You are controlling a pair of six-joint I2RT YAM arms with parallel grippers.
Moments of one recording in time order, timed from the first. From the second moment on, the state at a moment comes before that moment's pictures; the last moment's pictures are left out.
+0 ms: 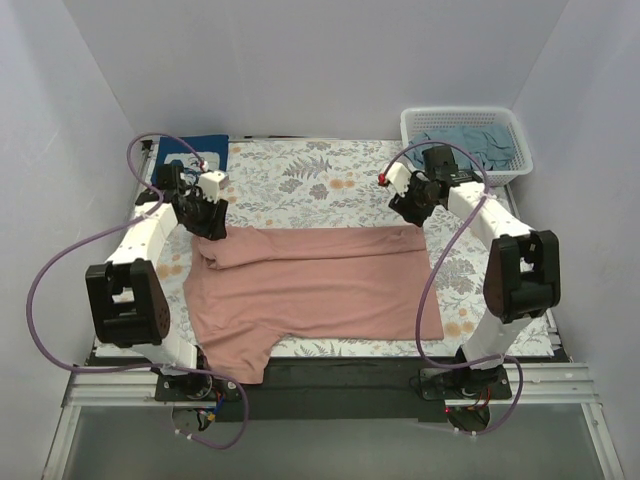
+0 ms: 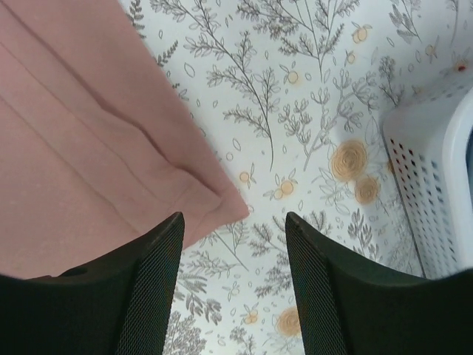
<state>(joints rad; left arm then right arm) 0.08 1.52 1.13 -0.68 0.41 0.47 0.22 1.69 1.31 -0.59 -0.26 -0.88</state>
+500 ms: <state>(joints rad) 0.07 1.87 1.37 -0.70 0.49 0.43 0.22 1.95 1.42 -0.76 -0.28 -0.92</state>
